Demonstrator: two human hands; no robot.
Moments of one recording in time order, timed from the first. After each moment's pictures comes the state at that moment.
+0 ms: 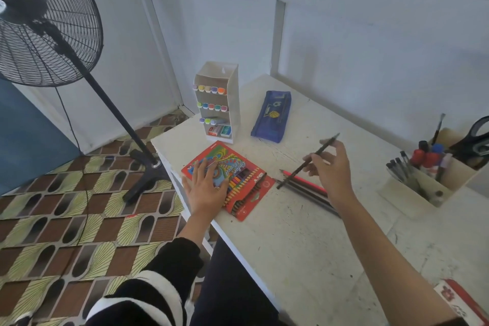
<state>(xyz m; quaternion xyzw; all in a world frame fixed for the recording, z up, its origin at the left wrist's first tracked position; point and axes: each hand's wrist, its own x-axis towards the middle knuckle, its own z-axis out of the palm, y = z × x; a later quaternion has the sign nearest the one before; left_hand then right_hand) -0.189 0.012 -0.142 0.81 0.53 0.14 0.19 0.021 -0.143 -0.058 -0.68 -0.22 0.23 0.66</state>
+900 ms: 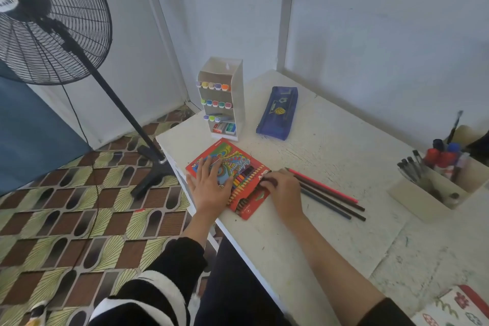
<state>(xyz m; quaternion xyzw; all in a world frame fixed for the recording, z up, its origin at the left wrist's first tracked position) -0.190 0.013 -0.146 0.81 0.53 0.16 0.18 -0.048 -0.100 -0.126 -0.79 -0.43 0.12 0.42</state>
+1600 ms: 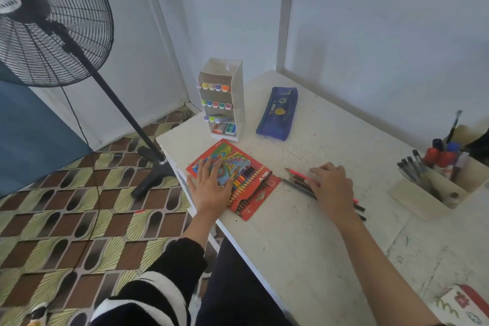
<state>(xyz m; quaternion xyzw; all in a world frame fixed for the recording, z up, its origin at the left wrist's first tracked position) -0.190 0.012 -0.145 0.81 0.53 0.15 0.18 0.029 -0.147 -0.114 -0.90 -0.40 0.03 0.16</state>
